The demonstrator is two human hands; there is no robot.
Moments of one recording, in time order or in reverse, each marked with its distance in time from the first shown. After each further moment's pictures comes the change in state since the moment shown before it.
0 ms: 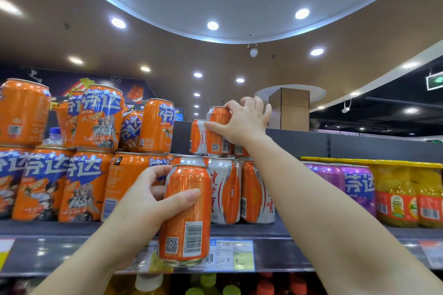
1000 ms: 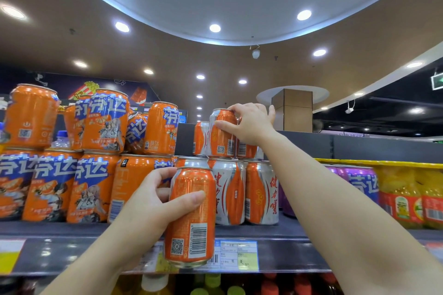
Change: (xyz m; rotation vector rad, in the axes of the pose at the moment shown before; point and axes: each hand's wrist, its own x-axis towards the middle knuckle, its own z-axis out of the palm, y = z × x) left_hand -0.002 -0.002 -0.001 0.003 0.000 -0.023; right_hand 0.004 0.018 -0.005 0.134 -0.071 -0.100
